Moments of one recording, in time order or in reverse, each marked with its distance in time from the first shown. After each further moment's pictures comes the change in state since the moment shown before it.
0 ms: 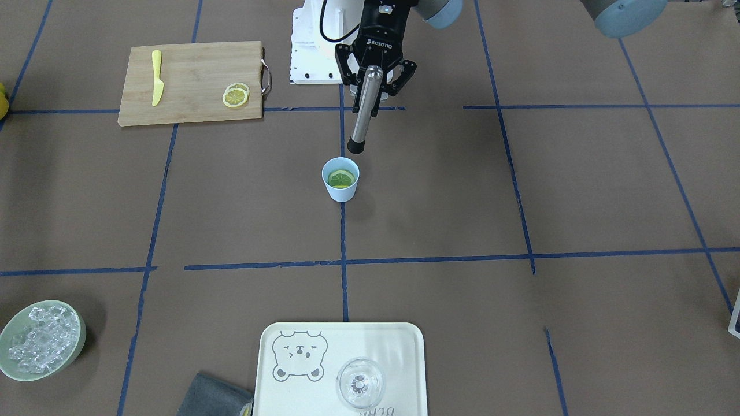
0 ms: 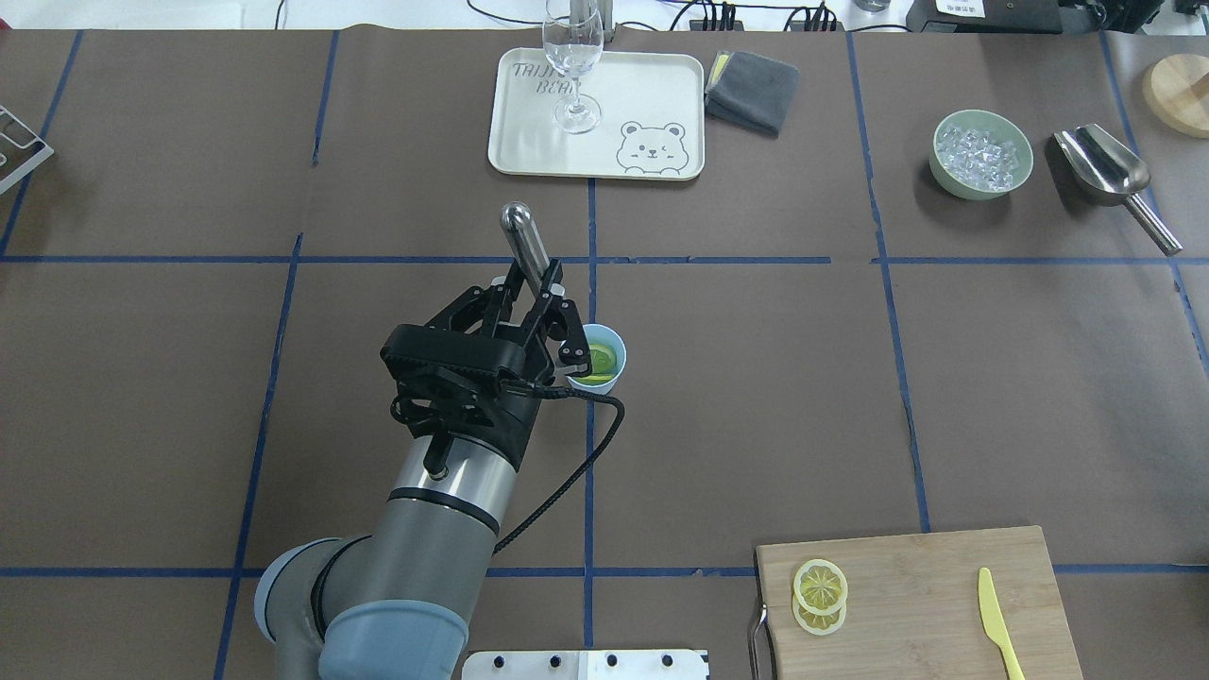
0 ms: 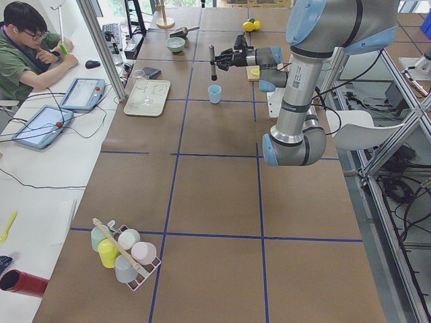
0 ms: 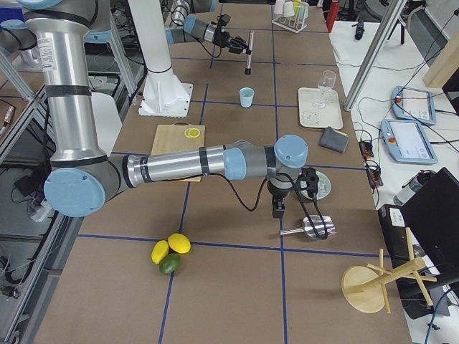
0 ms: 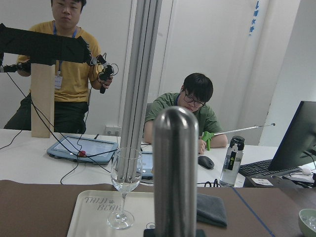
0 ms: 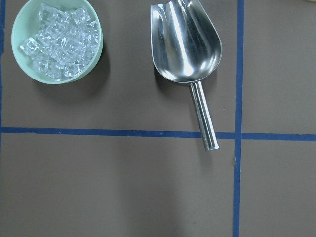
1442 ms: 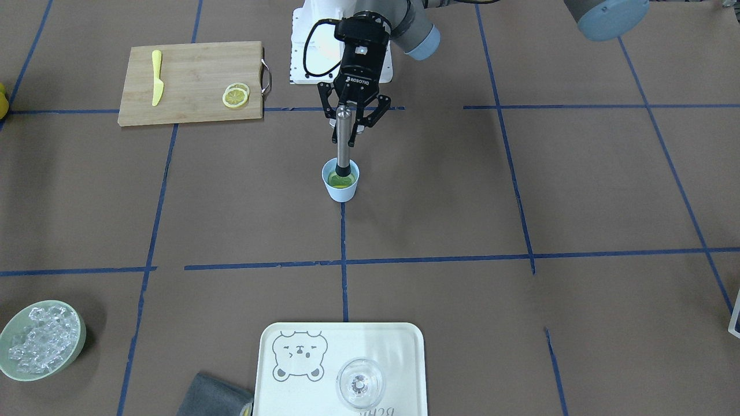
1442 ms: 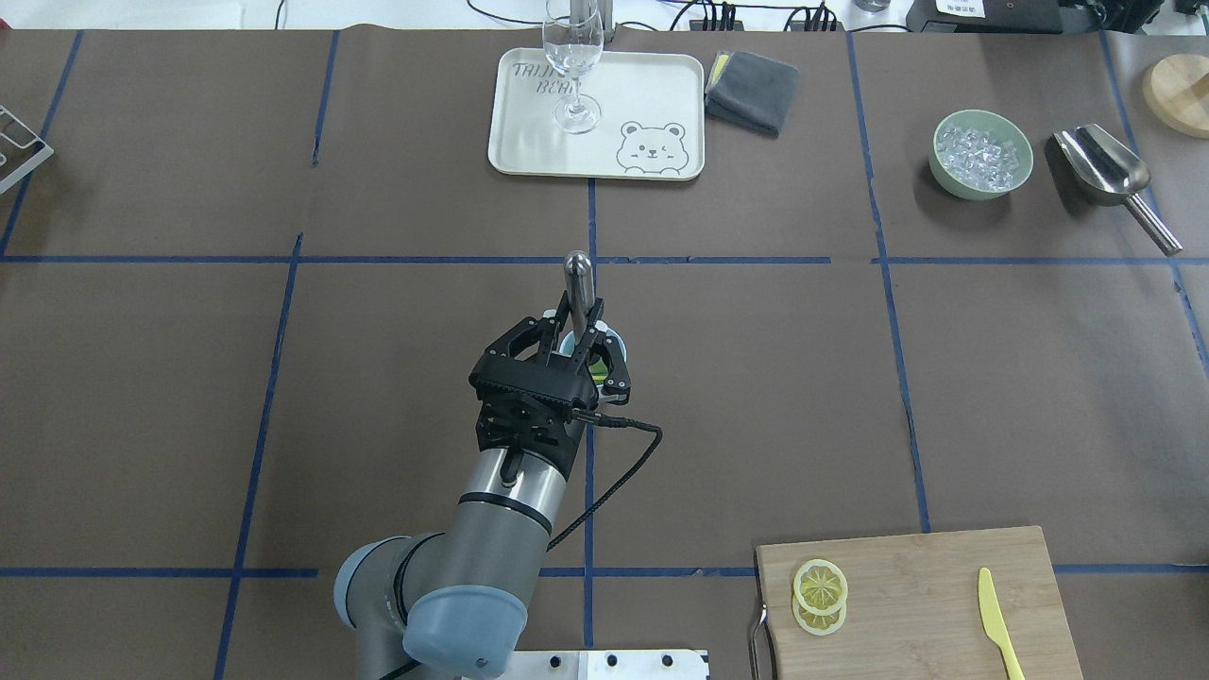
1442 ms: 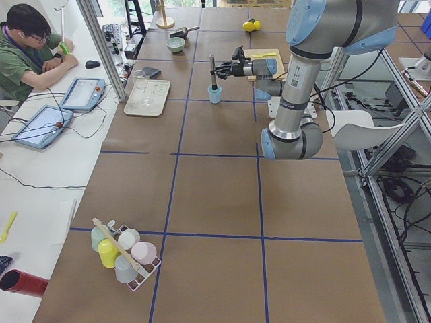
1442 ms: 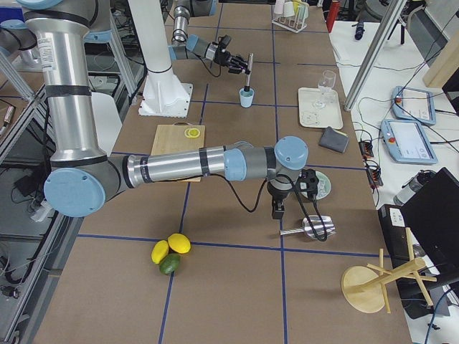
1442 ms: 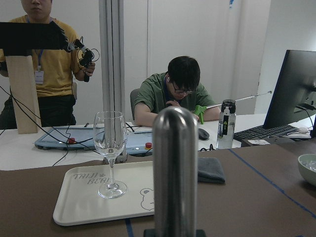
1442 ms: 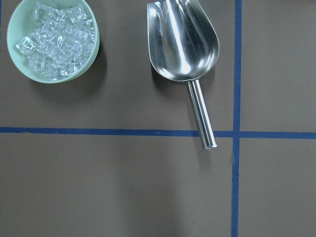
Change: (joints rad) left arm 0.000 -0.078 0.265 -0.184 -0.041 0.073; right arm 0.000 0.000 -0.007 -0.001 -0.001 0.000
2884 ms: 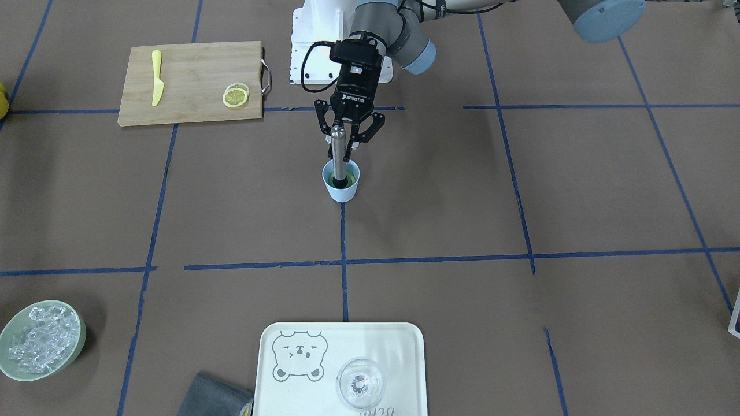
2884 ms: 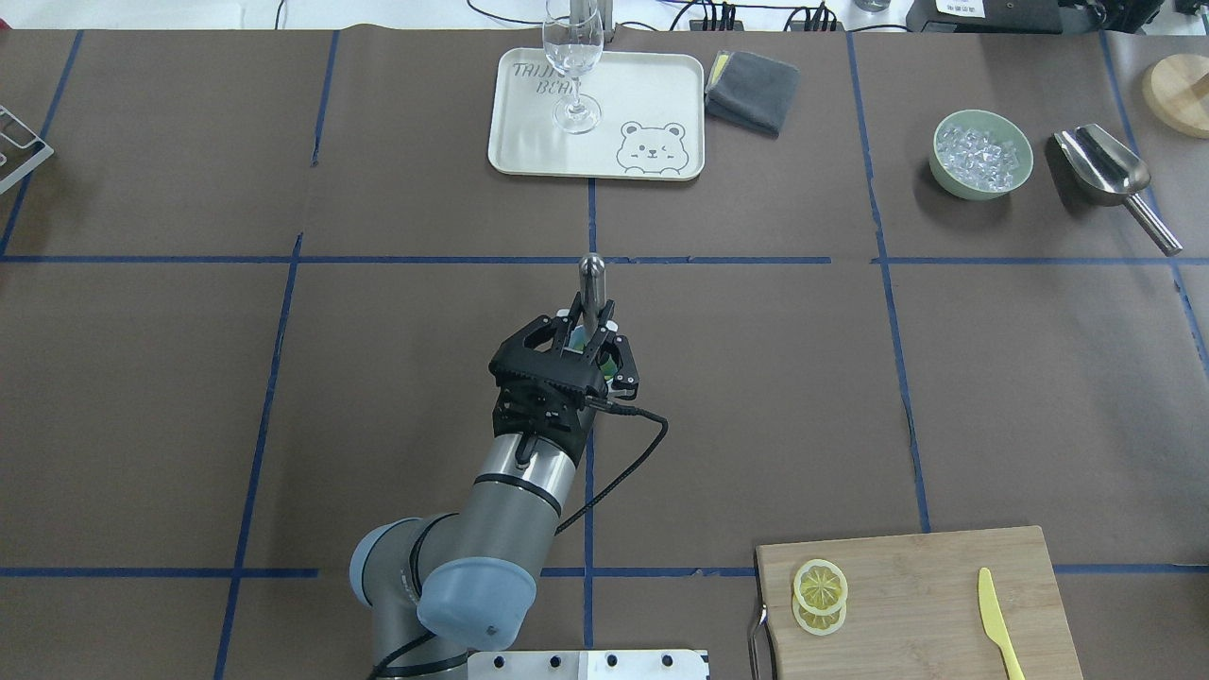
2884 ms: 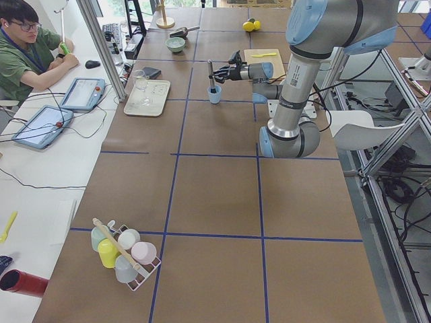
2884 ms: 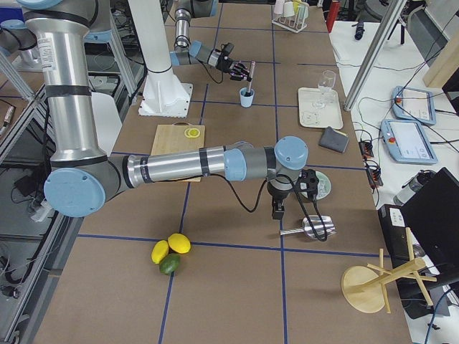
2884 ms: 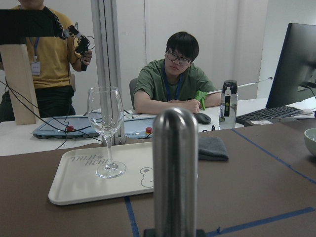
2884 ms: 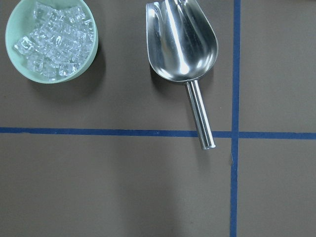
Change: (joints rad) left arm -0.038 -0.022 0.033 -0.032 -0.102 0.024; right arm 0.000 0.000 0.000 0.001 -0.004 0.000
